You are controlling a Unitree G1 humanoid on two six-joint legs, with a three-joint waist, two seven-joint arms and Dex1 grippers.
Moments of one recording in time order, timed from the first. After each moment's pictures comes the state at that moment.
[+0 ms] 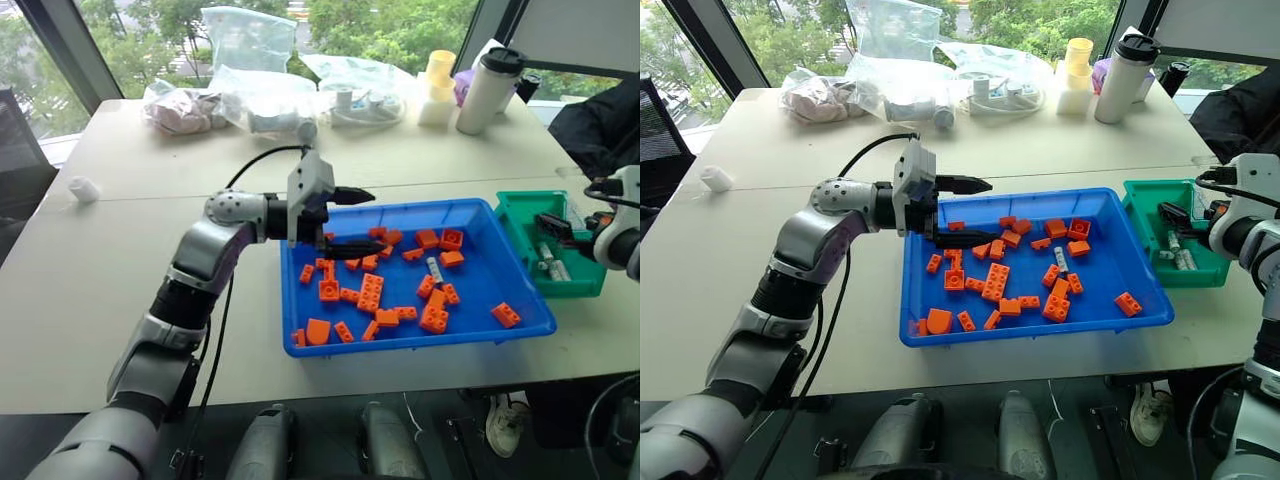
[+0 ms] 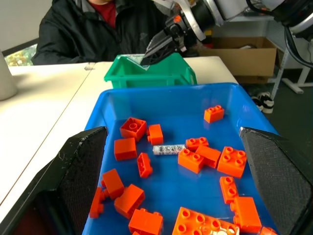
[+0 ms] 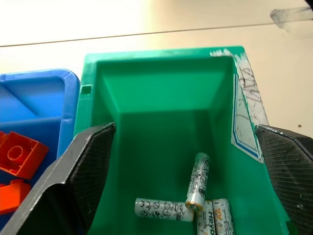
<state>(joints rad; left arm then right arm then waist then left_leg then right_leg) -0.78 0.39 -0.22 0.03 -0.38 0.41 -1.13 -0.48 -0.88 -0.46 0.00 0.36 1.08 0.49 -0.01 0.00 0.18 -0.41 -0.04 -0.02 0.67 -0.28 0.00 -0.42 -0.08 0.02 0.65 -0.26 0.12</state>
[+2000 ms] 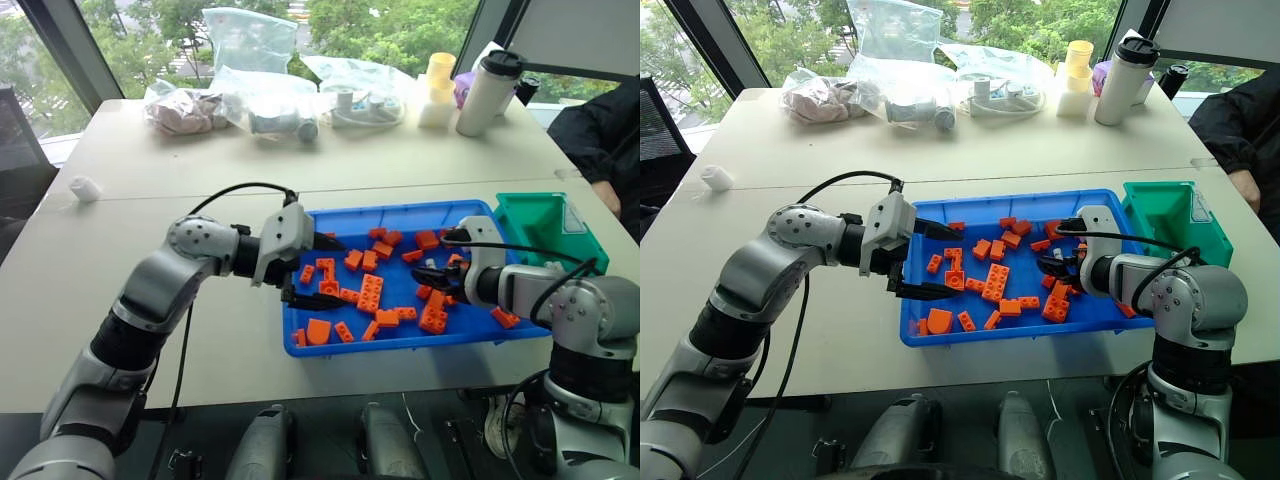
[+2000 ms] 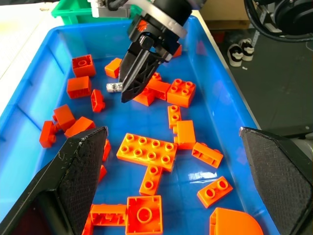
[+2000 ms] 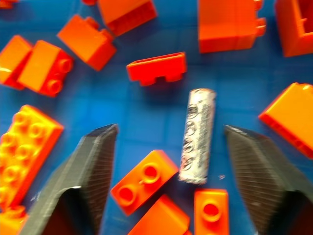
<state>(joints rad) -0.63 0.60 -0.28 -0.27 -0.39 0.55 -1.16 -0.47 -0.49 -0.28 -0.32 0.59 1.58 0.17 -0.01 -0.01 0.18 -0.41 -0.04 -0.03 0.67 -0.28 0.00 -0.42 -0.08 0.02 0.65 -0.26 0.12</state>
